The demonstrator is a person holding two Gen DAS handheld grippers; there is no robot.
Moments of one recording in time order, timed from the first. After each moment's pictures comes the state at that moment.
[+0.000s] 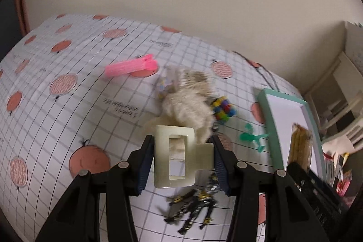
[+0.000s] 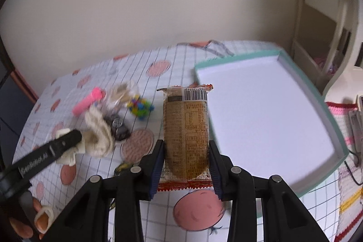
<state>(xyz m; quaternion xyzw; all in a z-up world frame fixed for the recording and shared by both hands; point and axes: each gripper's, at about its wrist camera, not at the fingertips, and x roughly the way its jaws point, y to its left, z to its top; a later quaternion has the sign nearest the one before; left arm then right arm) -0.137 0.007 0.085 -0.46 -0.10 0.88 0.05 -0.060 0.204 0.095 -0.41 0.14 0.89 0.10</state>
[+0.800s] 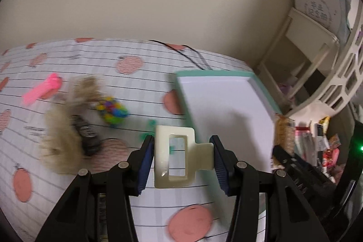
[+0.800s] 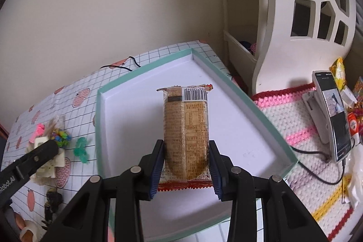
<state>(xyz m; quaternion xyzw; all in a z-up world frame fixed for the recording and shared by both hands) -0.139 0.151 0.073 -0.45 -0.05 0.87 0.20 -0.031 0.337 0.069 -0.39 0.18 0.87 0.22</state>
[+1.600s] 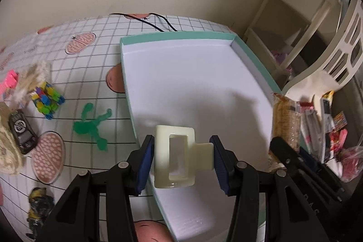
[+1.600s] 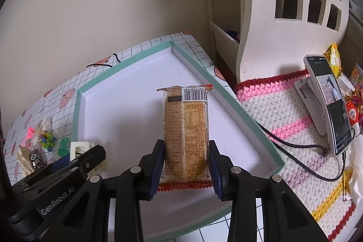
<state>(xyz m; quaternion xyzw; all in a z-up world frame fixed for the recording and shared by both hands) -0.142 0.227 0.020 -0.50 0.01 0.84 0.22 -0.025 0.357 0.051 -0.41 0.19 0.86 0.24</state>
